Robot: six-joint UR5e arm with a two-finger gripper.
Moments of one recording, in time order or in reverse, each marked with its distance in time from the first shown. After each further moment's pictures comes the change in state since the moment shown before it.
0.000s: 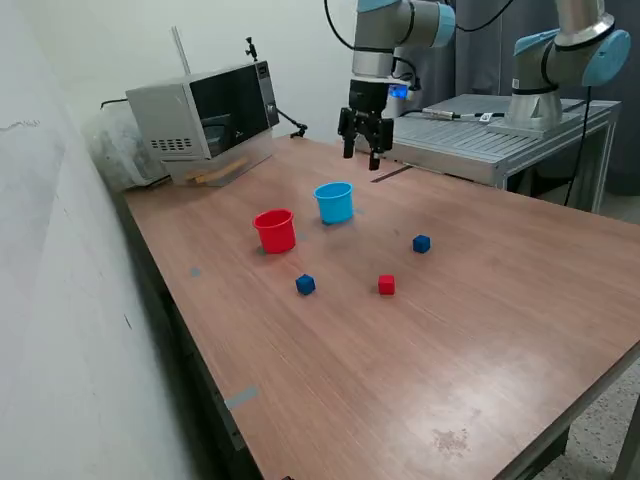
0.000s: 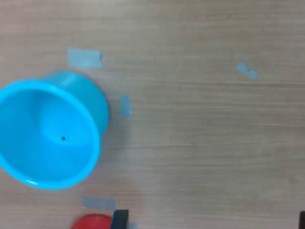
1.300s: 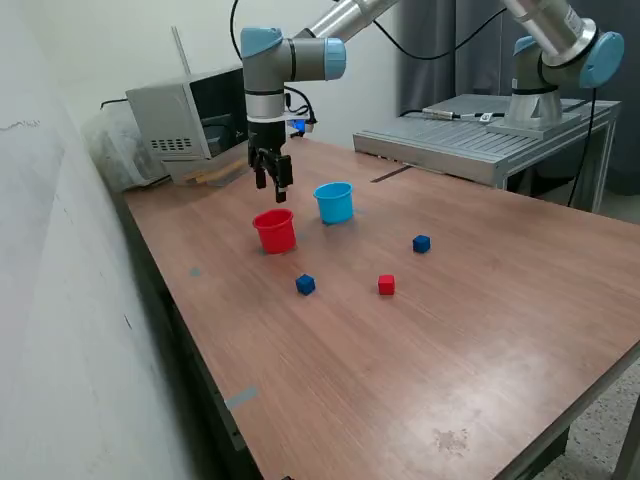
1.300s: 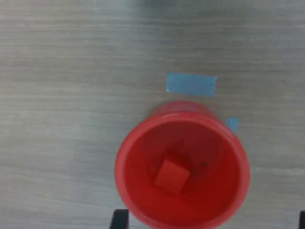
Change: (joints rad) arm -0.095 0.442 -0.681 0.331 -0.005 -0.164
